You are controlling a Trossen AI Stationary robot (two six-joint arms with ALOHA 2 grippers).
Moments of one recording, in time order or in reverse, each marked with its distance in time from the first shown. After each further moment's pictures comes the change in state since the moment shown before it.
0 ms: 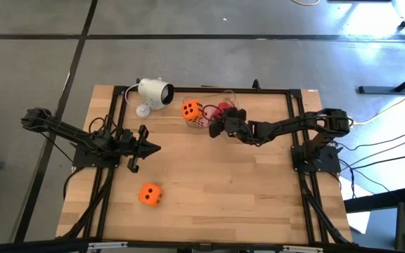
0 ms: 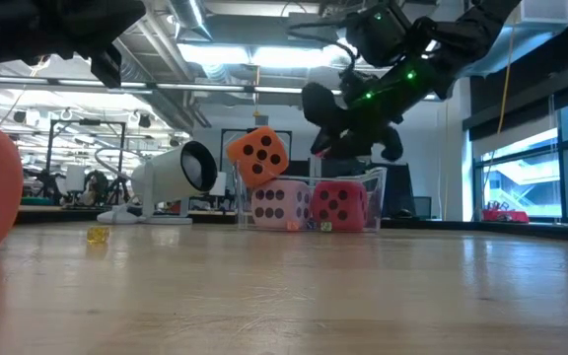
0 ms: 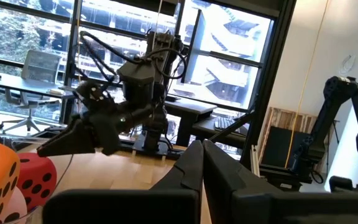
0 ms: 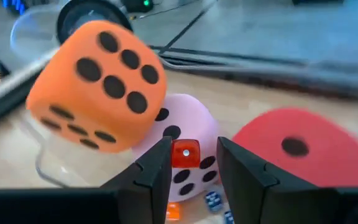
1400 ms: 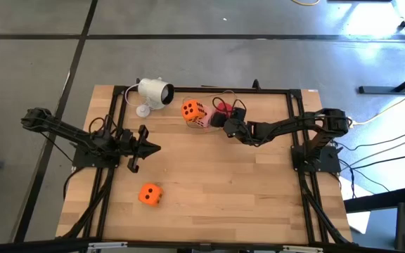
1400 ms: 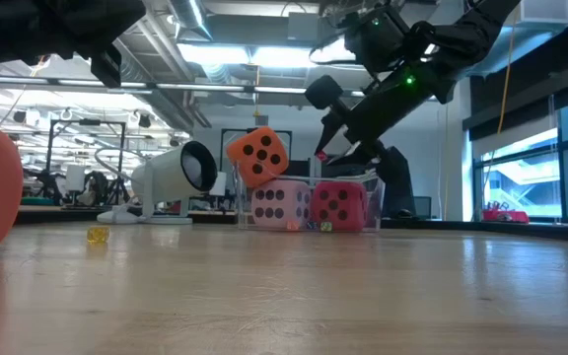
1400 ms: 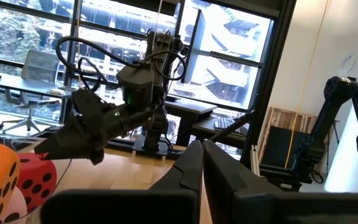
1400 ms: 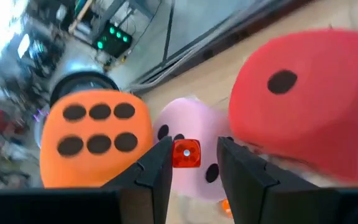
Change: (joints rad) left arm 0.000 0.000 0.000 0.000 0.000 0.000; right arm 0.000 0.013 0.000 -0.022 0.037 0.697
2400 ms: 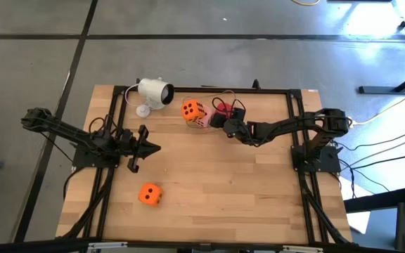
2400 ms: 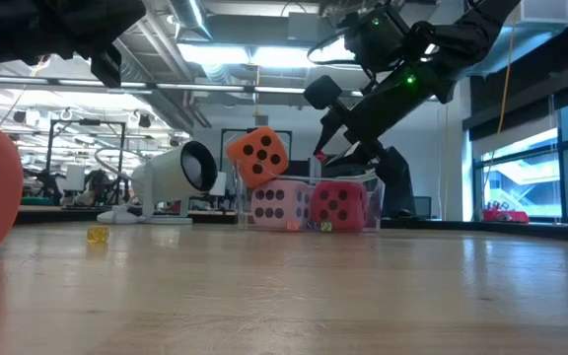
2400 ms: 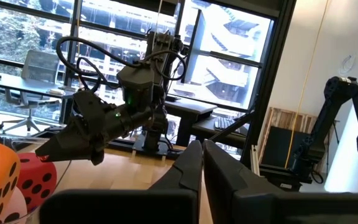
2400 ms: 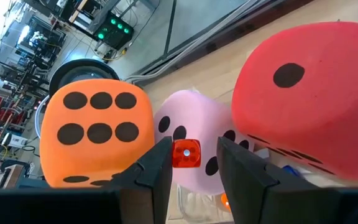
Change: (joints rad) left arm 0.000 0.000 0.000 0.000 0.000 0.000; right arm 0.001 0.000 0.000 0.000 -0.028 -0.022
